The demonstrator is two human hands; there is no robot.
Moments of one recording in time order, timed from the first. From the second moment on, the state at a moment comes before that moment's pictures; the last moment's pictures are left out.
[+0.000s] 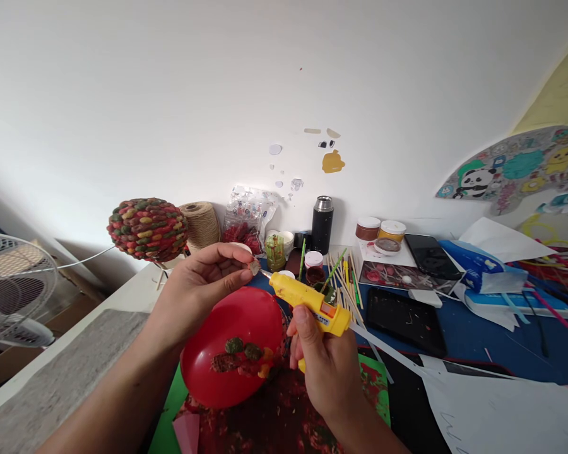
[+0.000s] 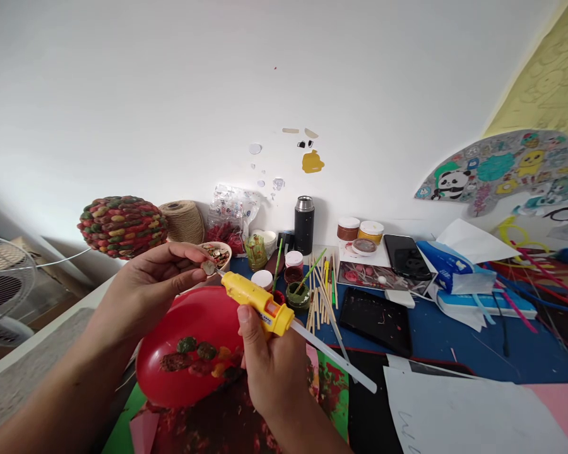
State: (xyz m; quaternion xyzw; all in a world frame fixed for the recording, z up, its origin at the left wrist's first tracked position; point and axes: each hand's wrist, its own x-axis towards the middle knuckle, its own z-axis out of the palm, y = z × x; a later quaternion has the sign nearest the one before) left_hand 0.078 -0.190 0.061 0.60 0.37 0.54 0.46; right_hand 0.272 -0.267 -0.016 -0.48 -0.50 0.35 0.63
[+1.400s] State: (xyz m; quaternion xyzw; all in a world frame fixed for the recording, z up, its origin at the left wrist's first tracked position) left_hand 0.076 -0.188 0.056 0.57 0.34 0.59 0.46; right_hand 0.269 -0.267 -0.021 -0.47 -0.50 0.39 0.61
